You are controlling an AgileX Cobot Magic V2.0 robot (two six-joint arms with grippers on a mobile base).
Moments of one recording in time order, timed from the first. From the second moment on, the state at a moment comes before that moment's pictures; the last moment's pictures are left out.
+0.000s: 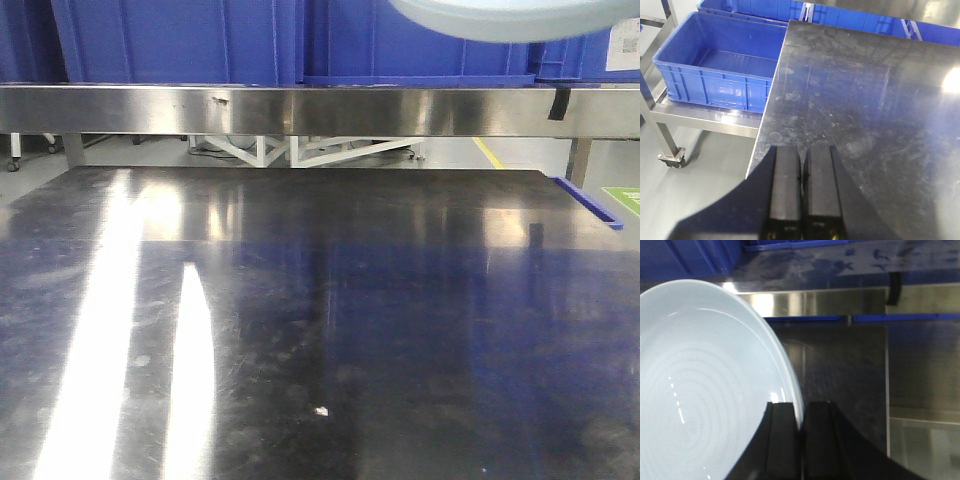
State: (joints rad) left arm -0.11 0.50 -0.42 0.13 0.45 -0.31; right arm 0.11 1.00 -0.95 0.19 0.49 0.08
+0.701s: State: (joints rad) left arm -0.11 0.50 -0.42 0.13 0.45 -0.31; right arm 0.08 0.64 -0.55 0.19 0.51 0.08
